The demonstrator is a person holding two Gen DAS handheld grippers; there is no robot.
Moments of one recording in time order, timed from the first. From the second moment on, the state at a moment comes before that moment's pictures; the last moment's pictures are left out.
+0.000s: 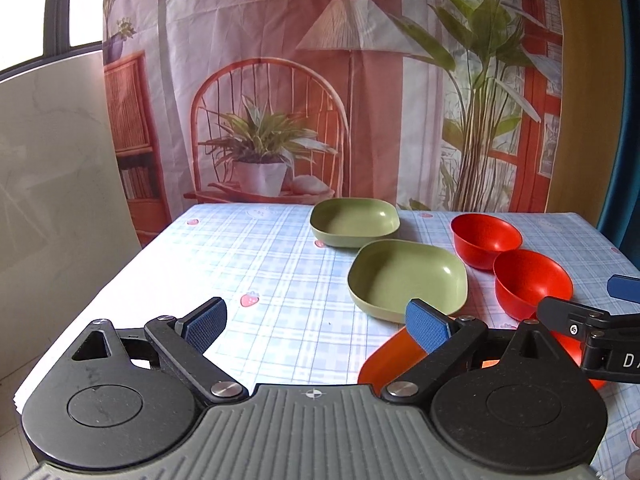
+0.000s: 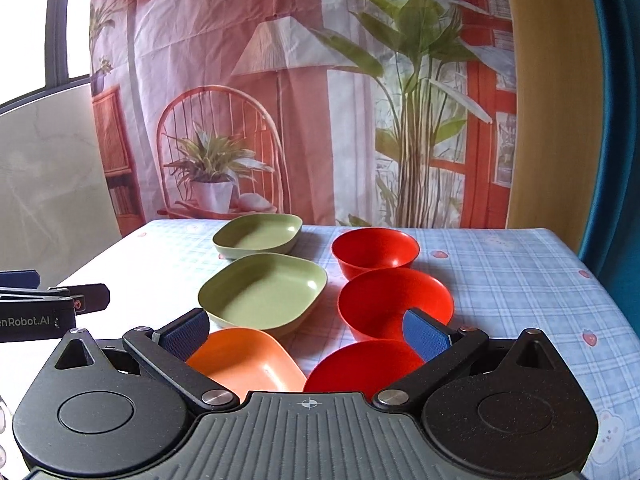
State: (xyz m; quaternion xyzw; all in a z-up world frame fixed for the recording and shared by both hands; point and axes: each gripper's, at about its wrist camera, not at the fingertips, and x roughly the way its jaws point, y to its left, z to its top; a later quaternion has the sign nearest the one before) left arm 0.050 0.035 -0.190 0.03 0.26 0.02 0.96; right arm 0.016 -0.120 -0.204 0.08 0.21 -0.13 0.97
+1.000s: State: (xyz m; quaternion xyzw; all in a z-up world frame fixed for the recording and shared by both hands) left arm 0.060 0.031 -0.238 0.00 0.36 -0.05 0.93; right arm 0.021 -0.112 -0.228 0.09 0.26 -0.06 0.96
